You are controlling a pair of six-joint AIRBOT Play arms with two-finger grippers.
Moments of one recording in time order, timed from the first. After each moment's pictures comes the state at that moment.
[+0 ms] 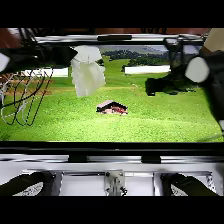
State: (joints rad) left arm -0.27 -1.19 1.55 1.02 -0.88 -1.38; right arm 0.33 -1.16 1.51 -1.55 1.42 1.75
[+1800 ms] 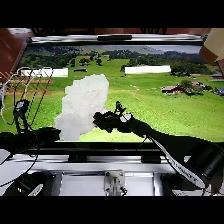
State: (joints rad) left arm -0.42 -0.48 0.65 1.47 -1.12 -1.99; right arm 0.73 -1.61 0.95 -0.09 0.42 1.47
